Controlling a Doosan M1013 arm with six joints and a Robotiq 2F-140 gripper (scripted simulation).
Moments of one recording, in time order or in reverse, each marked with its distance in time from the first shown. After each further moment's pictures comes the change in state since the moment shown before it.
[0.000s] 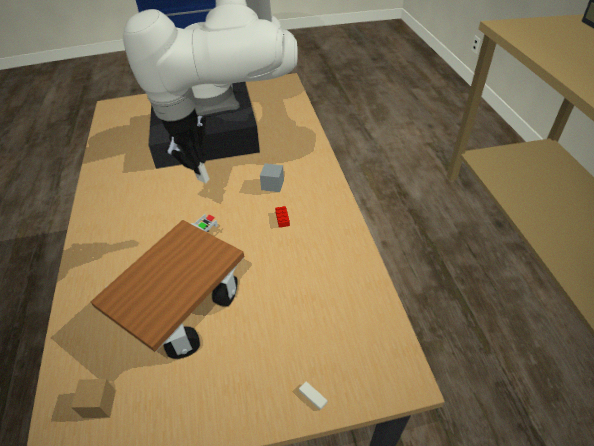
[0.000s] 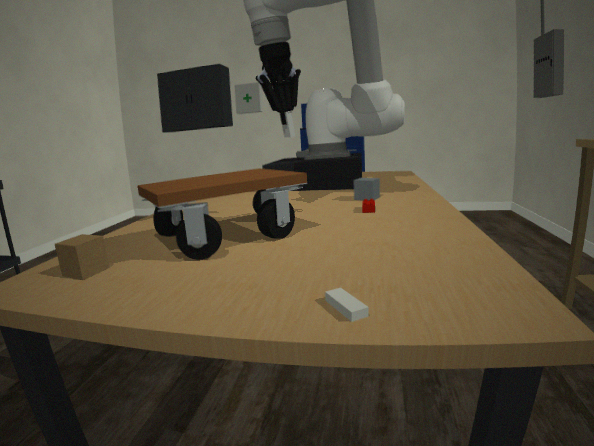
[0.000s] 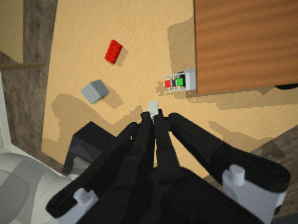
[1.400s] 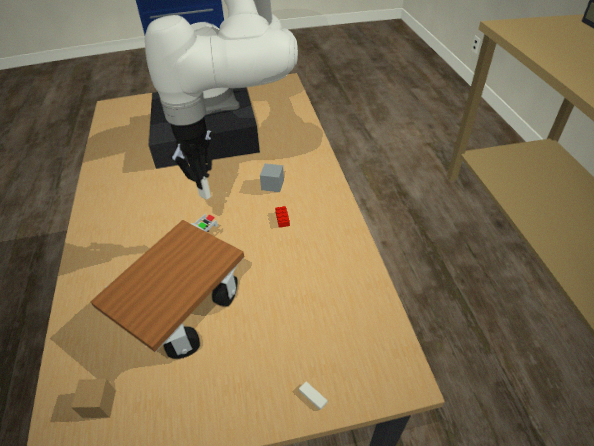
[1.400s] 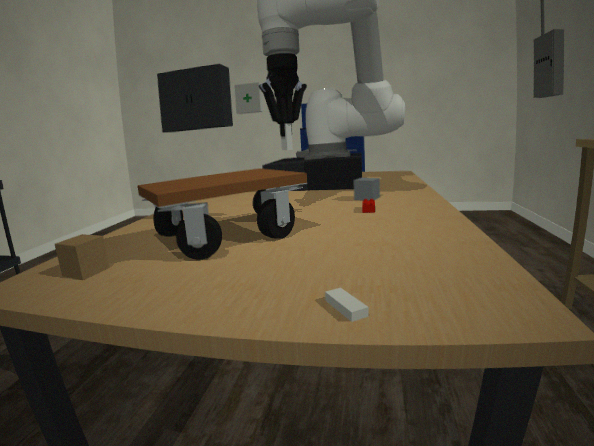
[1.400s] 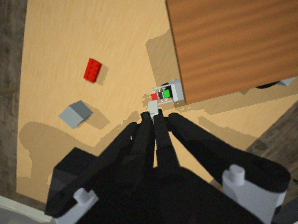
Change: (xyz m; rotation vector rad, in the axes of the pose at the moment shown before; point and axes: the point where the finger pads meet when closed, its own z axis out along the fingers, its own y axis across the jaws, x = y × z) arm 0.015 0.022 0.028 -0.175 0.054 0.099
